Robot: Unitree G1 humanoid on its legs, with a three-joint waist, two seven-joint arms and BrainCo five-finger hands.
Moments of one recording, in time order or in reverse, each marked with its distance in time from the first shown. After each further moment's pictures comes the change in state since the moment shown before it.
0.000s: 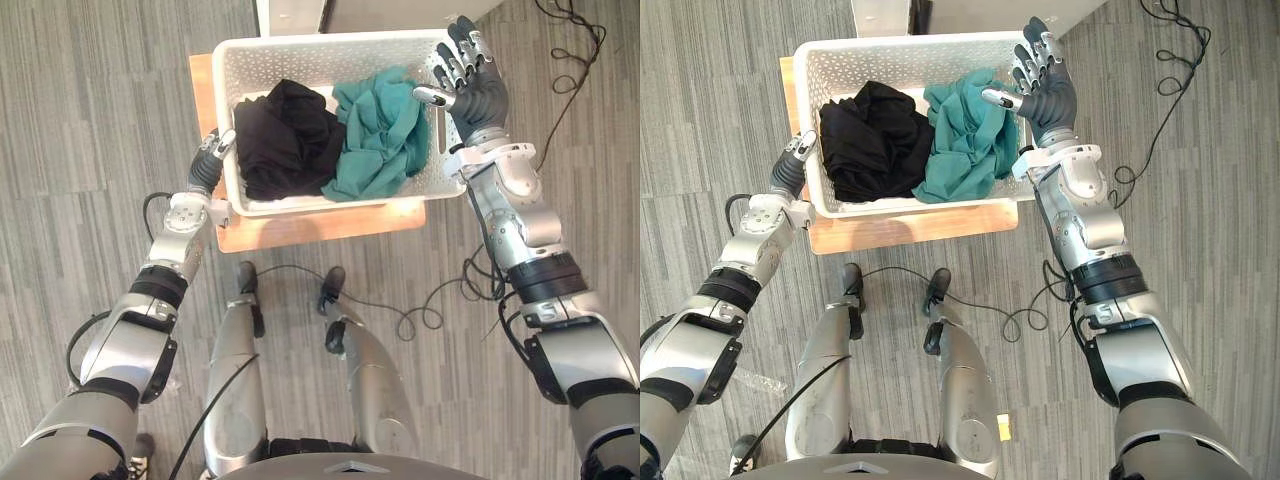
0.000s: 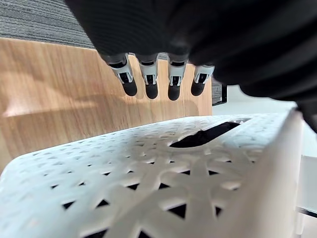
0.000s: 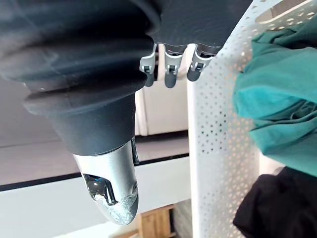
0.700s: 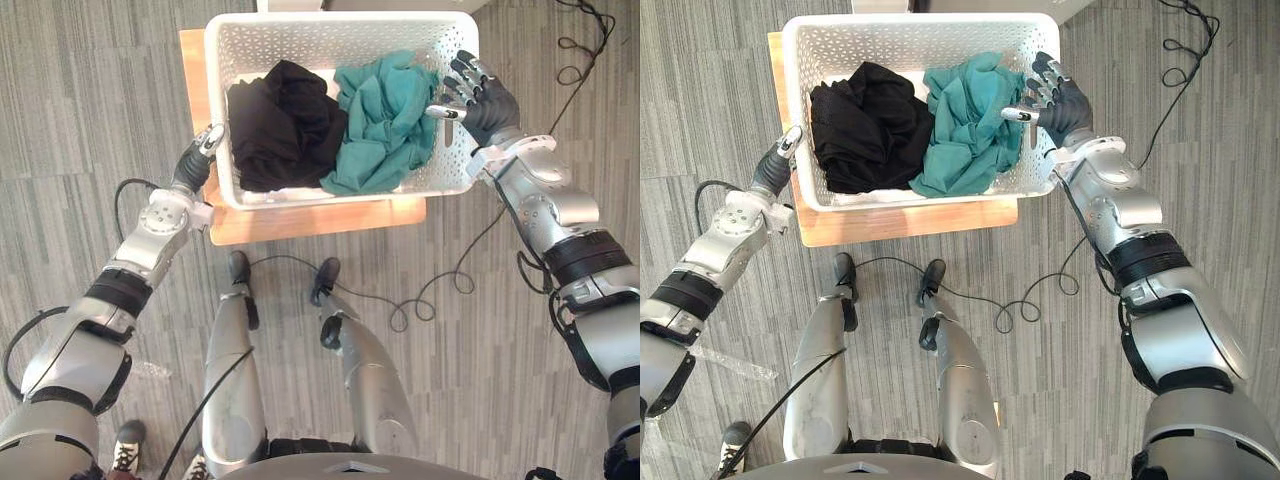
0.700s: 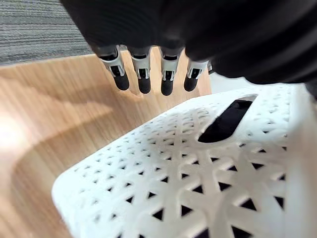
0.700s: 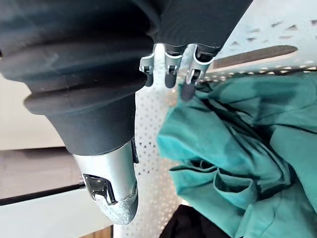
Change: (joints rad) left arm 0.081 0.257 -0.185 -0.235 -0.037 0.002 -0.016; right arm -0.034 -0.175 0.135 0.127 0.166 0.055 0.094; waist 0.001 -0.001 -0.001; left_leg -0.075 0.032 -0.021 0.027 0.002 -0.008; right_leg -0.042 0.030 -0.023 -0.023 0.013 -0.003
